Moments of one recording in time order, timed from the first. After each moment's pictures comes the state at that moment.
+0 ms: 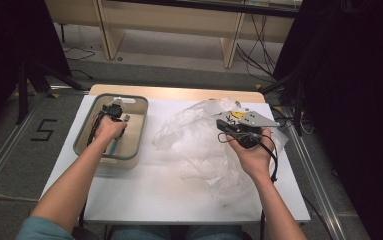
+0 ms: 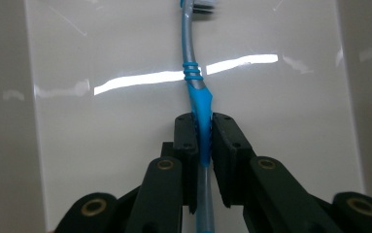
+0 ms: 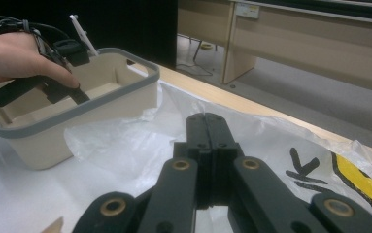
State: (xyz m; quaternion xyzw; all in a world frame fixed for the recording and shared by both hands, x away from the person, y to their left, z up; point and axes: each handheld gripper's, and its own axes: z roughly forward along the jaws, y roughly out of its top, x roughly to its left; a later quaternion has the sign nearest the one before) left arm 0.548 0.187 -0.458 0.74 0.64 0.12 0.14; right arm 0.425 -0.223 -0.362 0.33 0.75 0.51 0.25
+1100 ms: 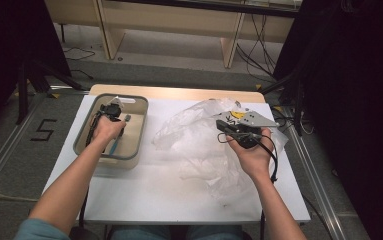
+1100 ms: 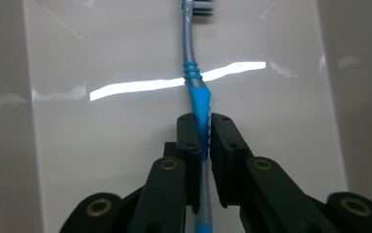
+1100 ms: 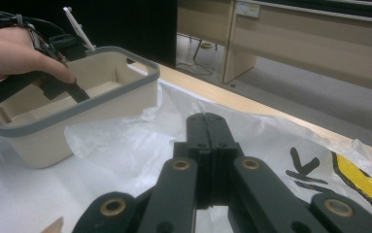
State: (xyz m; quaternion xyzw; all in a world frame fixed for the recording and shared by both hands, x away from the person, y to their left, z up) left arm 0.545 0.191 -0.454 0.74 0.64 0.11 0.16; right arm 0.425 -0.223 -0.364 0.33 0.75 0.51 0.25
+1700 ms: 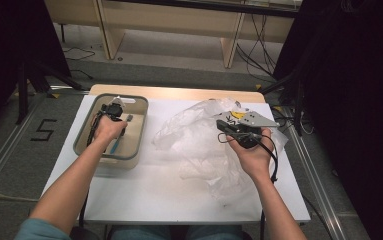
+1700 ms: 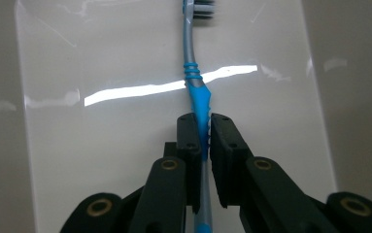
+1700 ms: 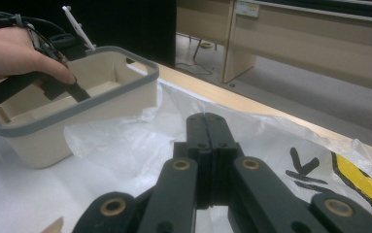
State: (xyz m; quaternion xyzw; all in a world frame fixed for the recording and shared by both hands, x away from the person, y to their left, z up) left arm 0.544 0.186 -0.452 0.75 0.63 0.11 0.17; right arm 0.426 -0.223 -0.364 0.33 0.75 0.51 0.25
